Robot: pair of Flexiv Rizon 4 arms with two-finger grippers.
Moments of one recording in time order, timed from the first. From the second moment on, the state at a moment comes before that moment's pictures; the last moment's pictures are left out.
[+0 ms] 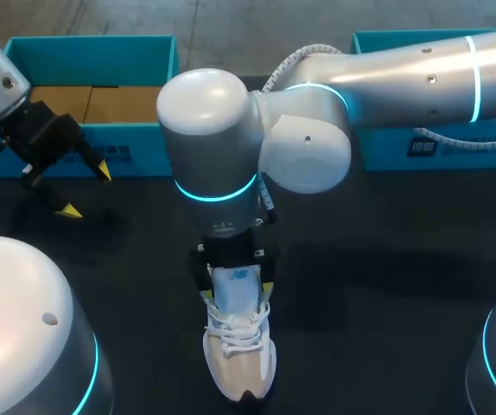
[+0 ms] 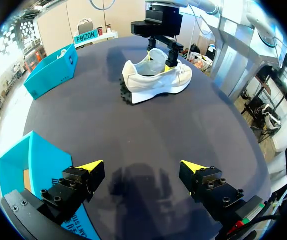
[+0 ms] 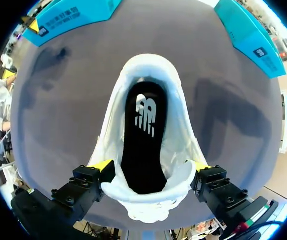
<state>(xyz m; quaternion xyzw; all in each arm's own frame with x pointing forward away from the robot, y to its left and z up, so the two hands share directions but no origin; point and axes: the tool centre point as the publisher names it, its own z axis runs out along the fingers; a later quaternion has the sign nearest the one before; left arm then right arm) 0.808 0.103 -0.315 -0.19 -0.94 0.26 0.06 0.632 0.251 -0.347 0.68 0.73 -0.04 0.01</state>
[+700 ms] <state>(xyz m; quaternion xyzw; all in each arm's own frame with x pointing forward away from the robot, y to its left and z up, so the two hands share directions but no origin) 0.808 0.103 -0.315 -0.19 -0.94 0.26 0.06 0.607 0.249 -0.309 0.66 0.75 -0.04 0.02</state>
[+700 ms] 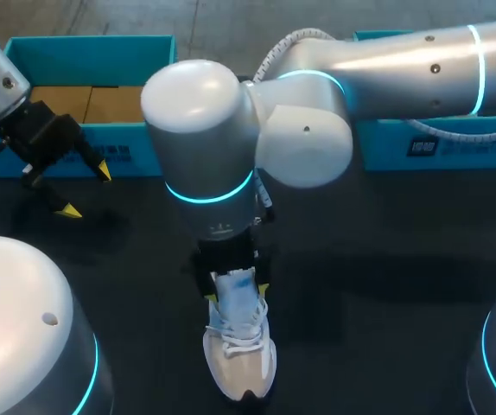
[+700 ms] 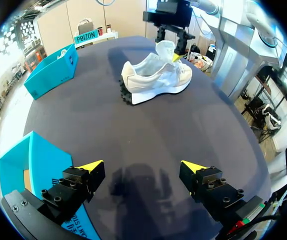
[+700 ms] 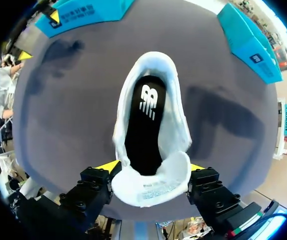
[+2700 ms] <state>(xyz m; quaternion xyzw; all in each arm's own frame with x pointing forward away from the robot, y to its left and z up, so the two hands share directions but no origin) 0.808 0.103 -0.314 -0.19 -0.94 0.26 0.06 0.553 0.250 -0.271 0.57 0.82 -0.01 0.06</state>
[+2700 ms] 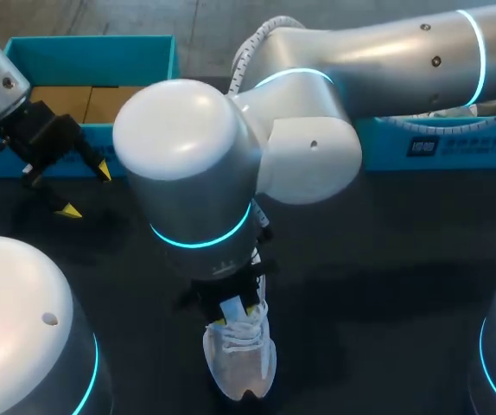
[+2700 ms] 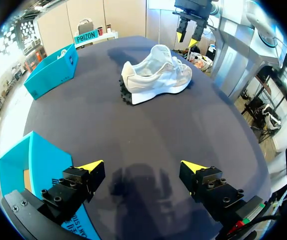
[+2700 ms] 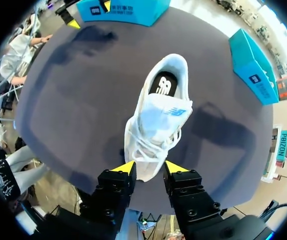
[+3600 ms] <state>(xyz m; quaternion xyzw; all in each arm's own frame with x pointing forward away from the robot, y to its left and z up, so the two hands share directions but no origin) 0.808 0.103 -0.314 -0.19 -0.94 0.26 0.06 0.605 0.255 -0.312 0.63 0.77 0.00 0.04</state>
